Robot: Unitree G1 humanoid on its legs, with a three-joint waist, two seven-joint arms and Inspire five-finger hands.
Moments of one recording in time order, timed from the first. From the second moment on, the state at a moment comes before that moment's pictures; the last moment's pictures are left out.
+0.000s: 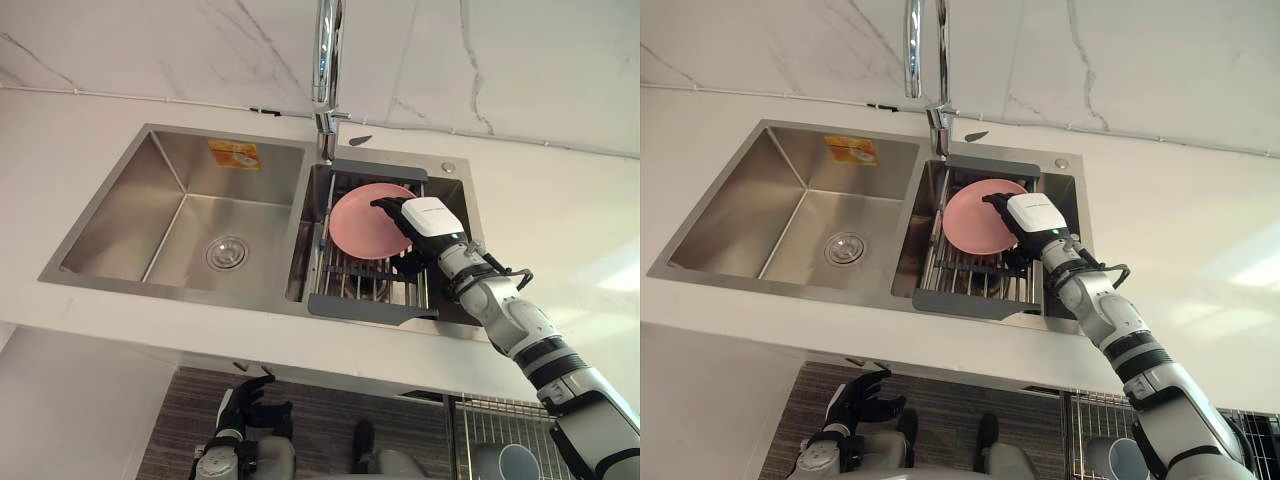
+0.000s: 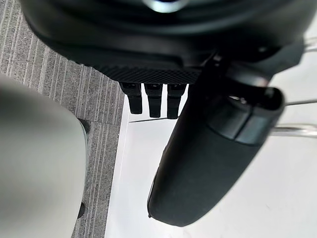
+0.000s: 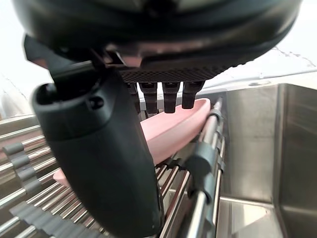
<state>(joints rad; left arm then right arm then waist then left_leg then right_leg) 0.12 0.13 -0.11 0.84 -0.14 -0.20 0.07 -0.54 -0.63 0.43 0.39 -0.70 -0.14 -0.11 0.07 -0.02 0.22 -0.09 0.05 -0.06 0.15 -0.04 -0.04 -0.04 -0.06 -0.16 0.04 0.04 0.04</state>
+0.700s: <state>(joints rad) 0.09 0.13 -0.11 0.84 -0.14 -0.20 0.09 -0.66 -0.68 0.50 0.46 -0.78 -0.14 -0.11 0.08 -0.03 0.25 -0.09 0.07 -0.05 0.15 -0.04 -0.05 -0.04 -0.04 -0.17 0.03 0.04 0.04</state>
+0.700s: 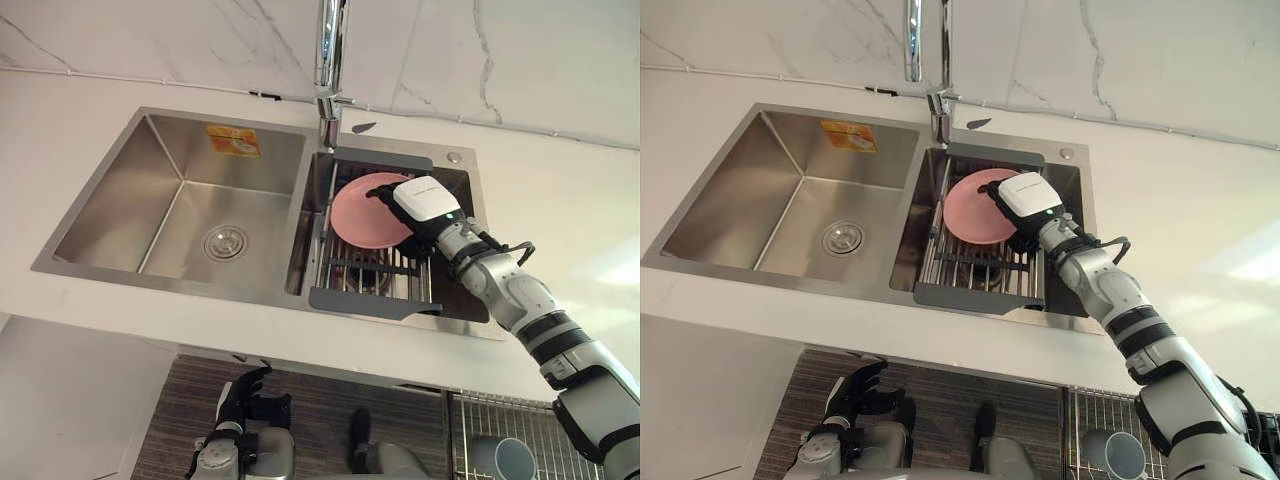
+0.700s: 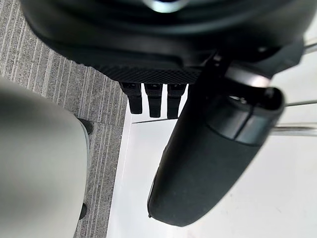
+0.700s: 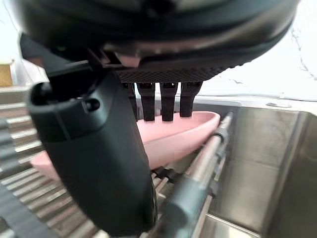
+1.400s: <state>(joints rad) 0.06 0.13 -0.11 0.87 -0.16 -0.19 0.09 -0.67 -0.71 0.43 0.35 -0.73 -0.14 -0.13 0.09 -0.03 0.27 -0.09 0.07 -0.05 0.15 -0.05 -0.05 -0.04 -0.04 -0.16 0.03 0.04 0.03</state>
